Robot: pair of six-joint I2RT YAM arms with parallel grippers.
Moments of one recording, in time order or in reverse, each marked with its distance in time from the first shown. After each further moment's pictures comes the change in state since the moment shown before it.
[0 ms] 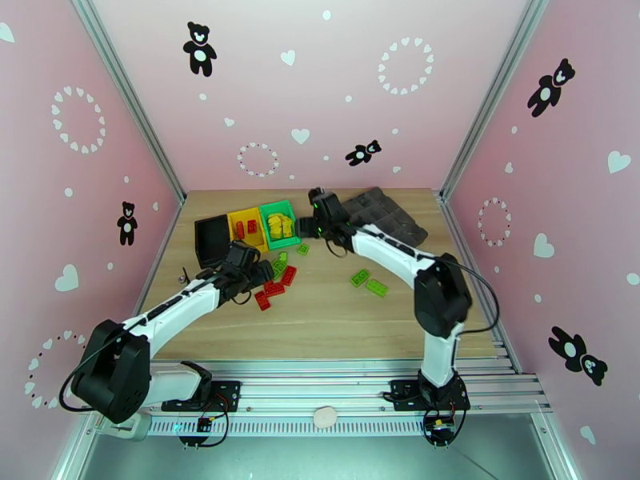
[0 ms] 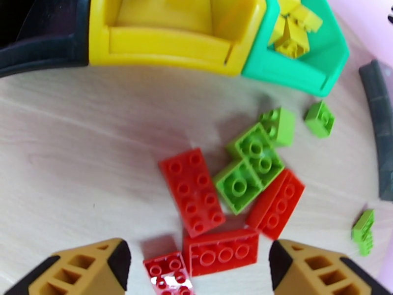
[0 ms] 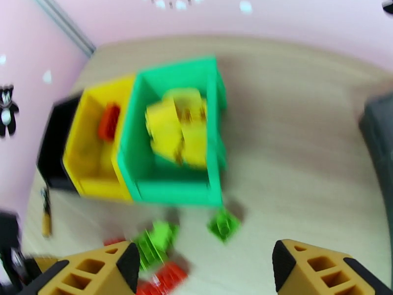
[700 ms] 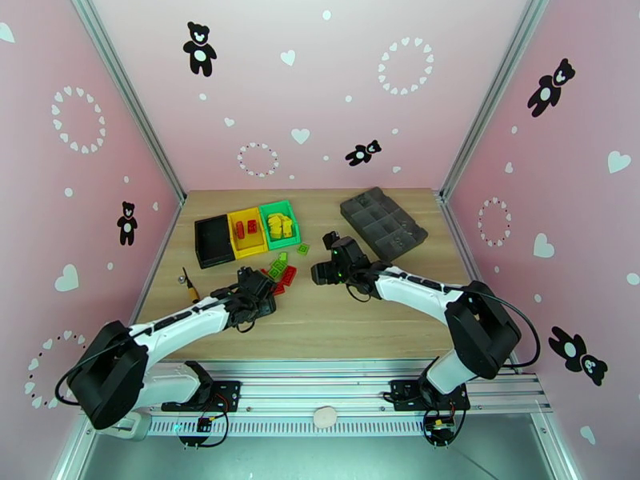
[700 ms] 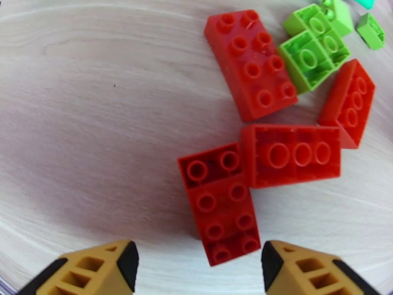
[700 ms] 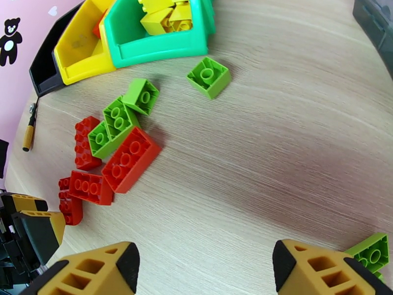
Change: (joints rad) left arm -0.202 -0.008 -0.138 -0.103 -0.126 -0.143; right arm 0.043 -0.269 -0.510 0.174 -0.039 0.023
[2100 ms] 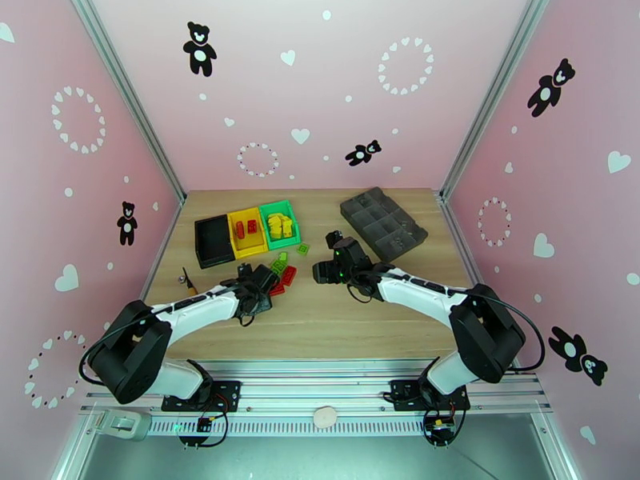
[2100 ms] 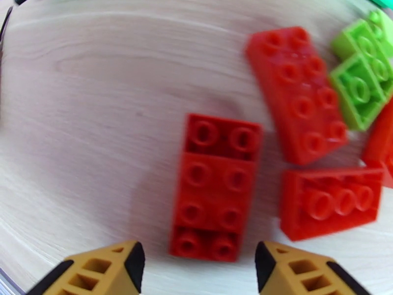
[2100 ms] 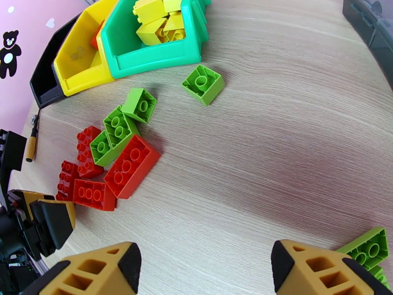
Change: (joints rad) left arm 0.064 0.124 0.066 -0.028 -0.074 0.047; right arm 0.000 -0.025 -0.012 0.012 0.019 0.034
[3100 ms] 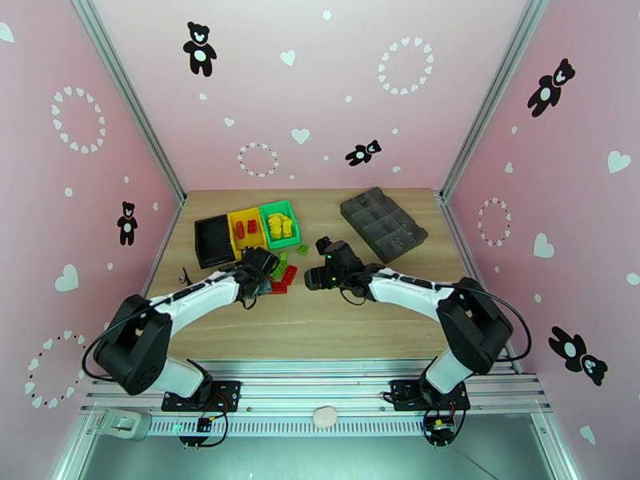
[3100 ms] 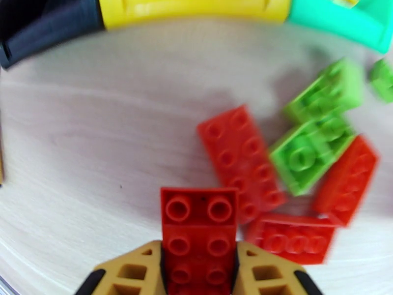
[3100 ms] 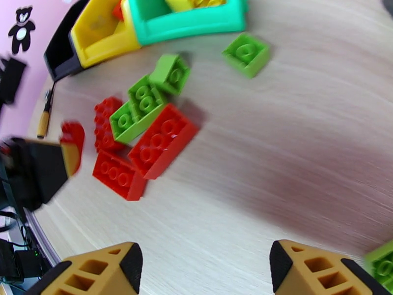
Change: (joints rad) left arm 0.063 0.020 0.194 -0.033 0.016 0.128; right arm 0.063 0.101 0.051 0.008 -0.099 0.023
